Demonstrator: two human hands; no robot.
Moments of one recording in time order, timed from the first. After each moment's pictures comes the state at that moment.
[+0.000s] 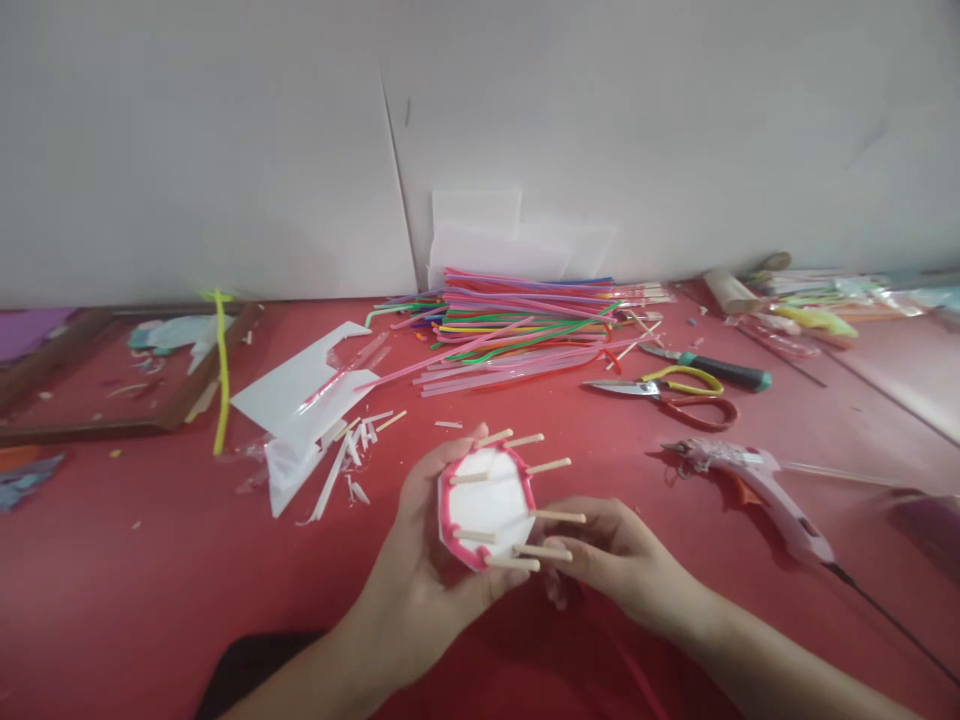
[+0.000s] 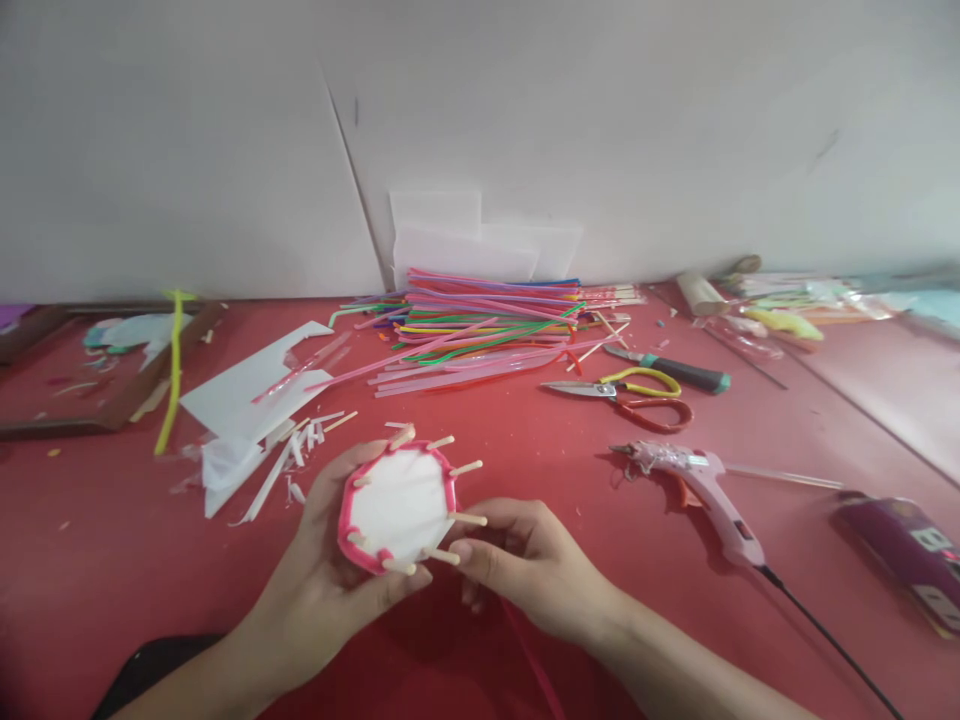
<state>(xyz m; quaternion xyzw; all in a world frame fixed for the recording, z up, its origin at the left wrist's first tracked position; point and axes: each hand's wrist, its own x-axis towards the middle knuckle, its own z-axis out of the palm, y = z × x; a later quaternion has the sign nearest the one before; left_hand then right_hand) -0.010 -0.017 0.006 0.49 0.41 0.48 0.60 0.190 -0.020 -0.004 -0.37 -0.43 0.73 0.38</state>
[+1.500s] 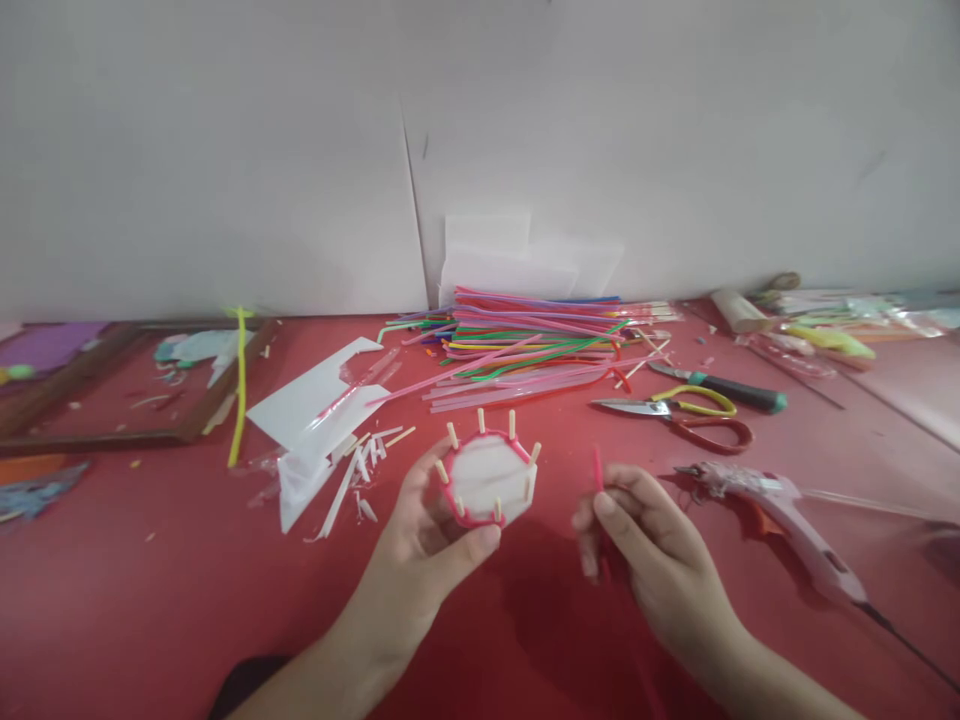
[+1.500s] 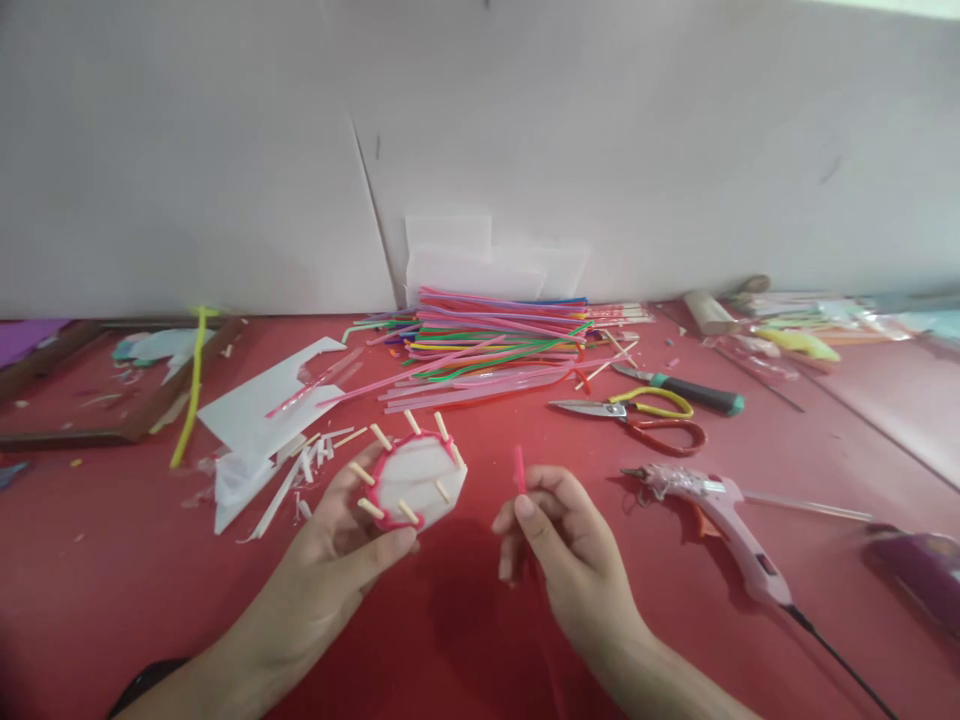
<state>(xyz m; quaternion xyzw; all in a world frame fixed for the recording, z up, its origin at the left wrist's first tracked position) -0.008 -0.001 0.015 0.31 0.43 0.49 0.70 0.192 -0.020 -0.006 -0.48 -0.42 0.52 0.56</state>
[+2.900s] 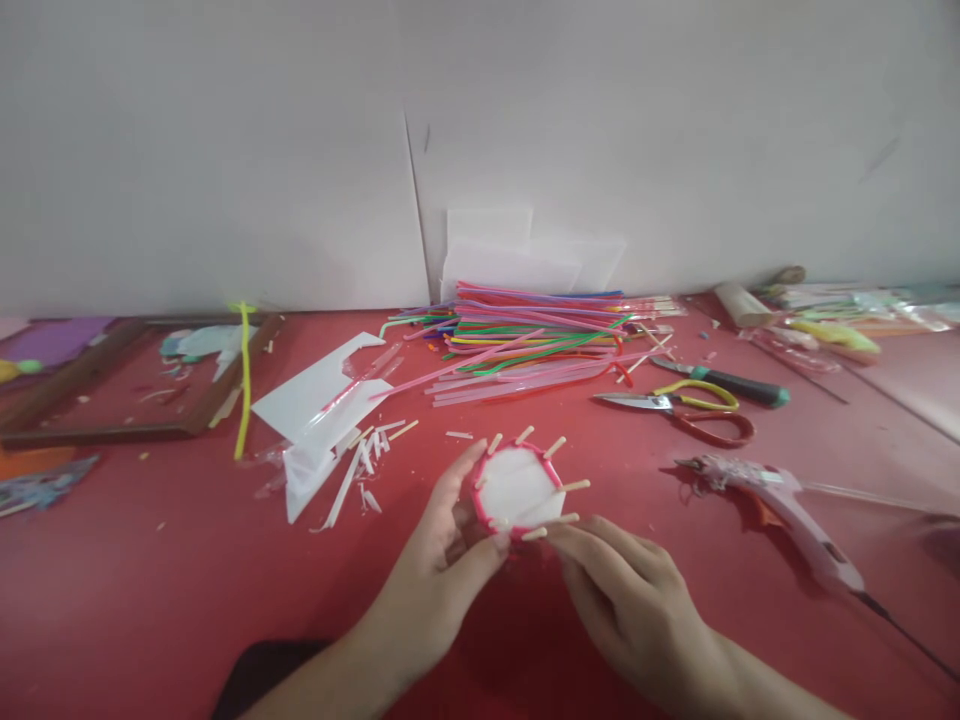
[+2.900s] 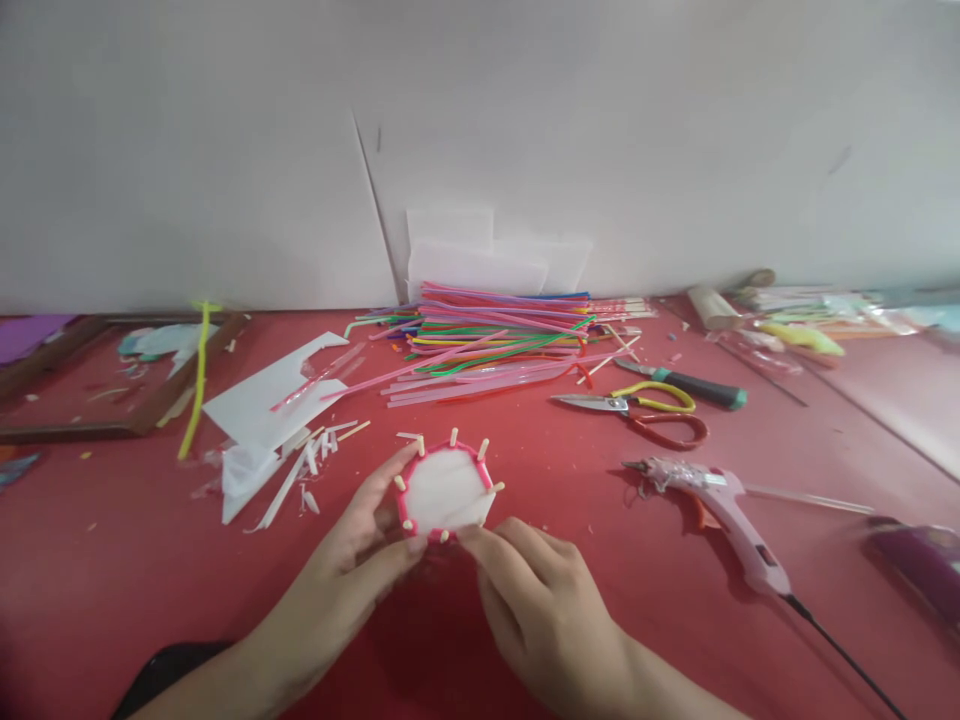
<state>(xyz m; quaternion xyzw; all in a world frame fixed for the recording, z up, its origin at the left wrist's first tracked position) -0.007 -0.010 0.004 0.39 0.41 0.41 0.72 0.190 -0.035 -0.006 -0.43 -0.83 0.09 0.35</state>
